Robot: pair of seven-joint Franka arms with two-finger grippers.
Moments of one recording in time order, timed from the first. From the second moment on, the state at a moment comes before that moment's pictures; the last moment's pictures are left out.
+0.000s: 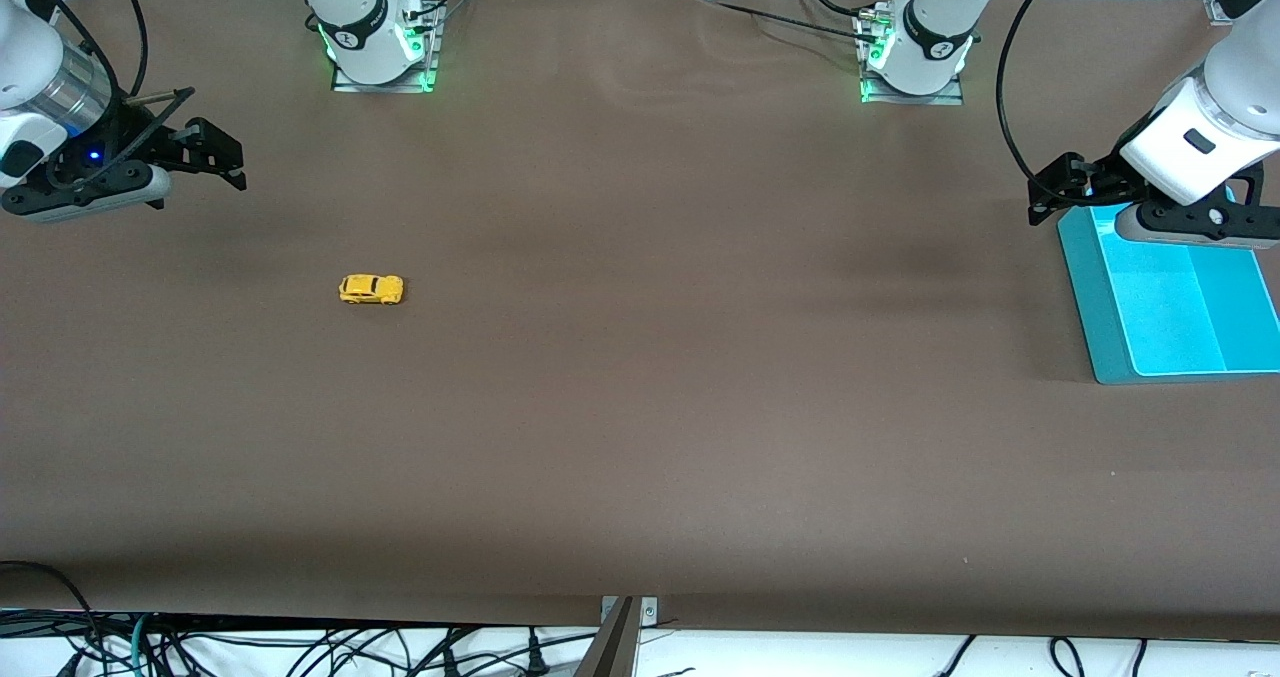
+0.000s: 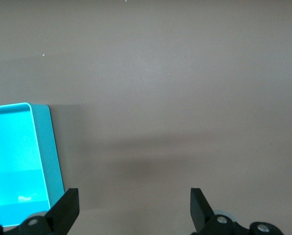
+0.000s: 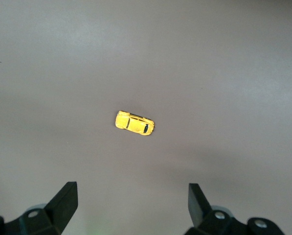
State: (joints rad) left arm -0.01 0.00 -0.08 -1.65 0.01 1.63 -0.03; right arm -0.04 -0.10 0.10 -1.85 0.01 1.71 -0.21
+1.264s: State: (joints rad) left arm -0.01 0.00 -0.09 -1.65 0.01 1.63 -0.03; right arm -0.04 -0.10 0.10 -1.85 0.01 1.70 -0.21
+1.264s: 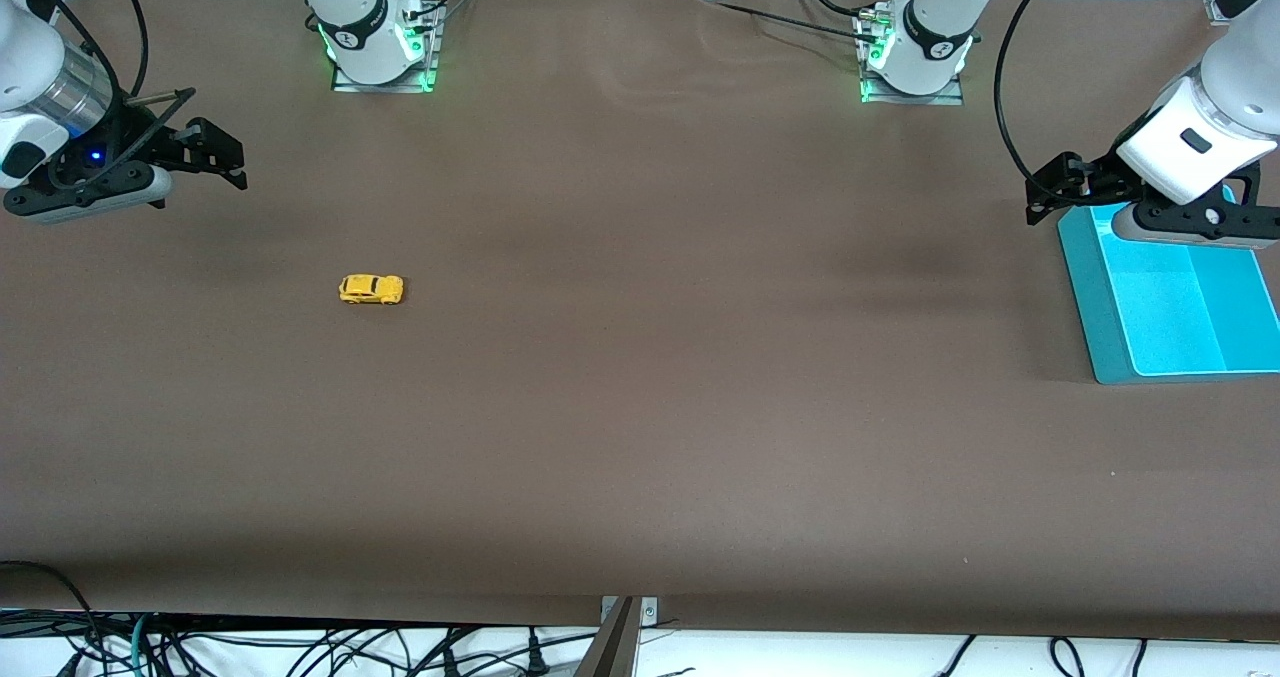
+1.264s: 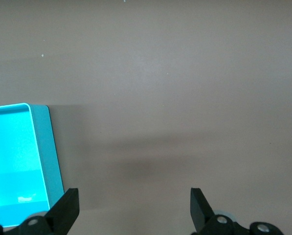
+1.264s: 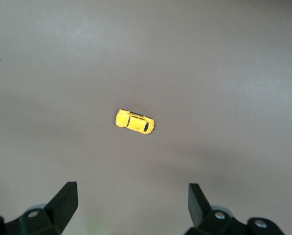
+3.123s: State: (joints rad) left arm -0.01 0.00 -0.09 -1.65 0.01 1.63 -0.03; right arm -0.04 -0.09 0.09 -1.85 0.01 1.69 -0.21
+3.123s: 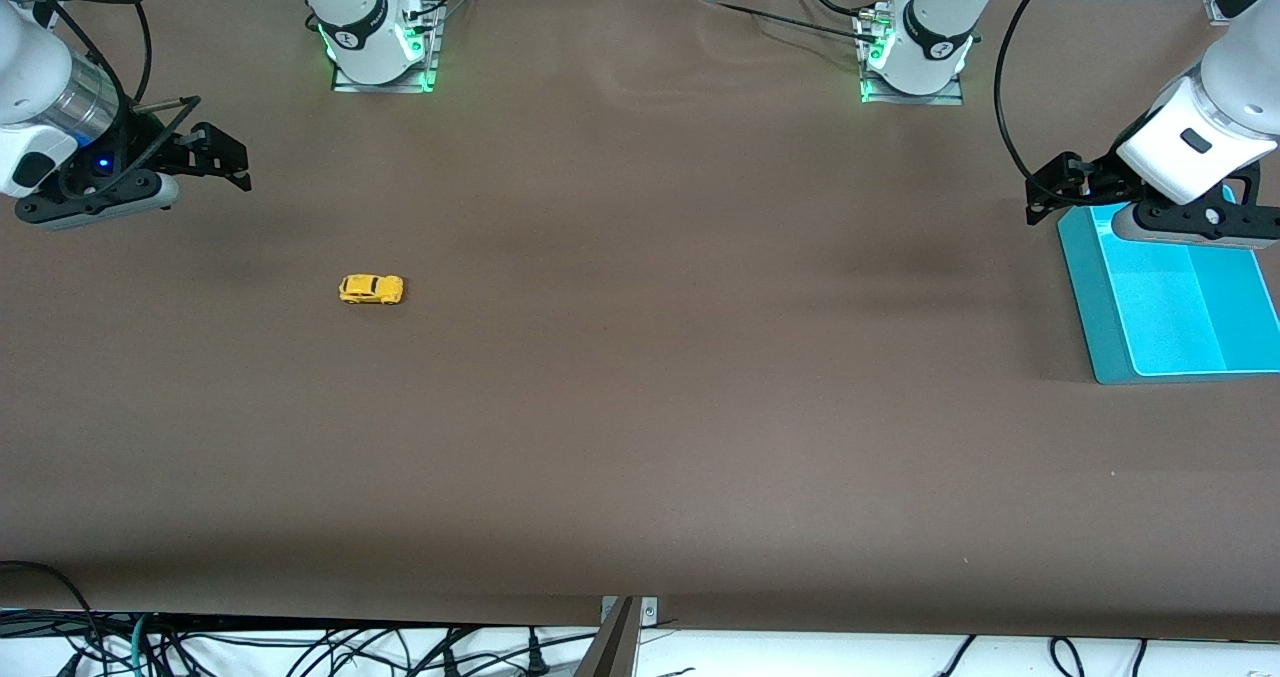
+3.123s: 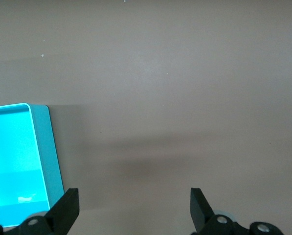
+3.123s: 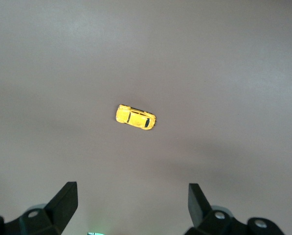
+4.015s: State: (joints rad) left arm -0.01 0.00 -0.09 -1.65 0.01 1.63 -0.03; right arm -0.04 -0.09 0.10 -1.89 0.01 1.69 -0.25
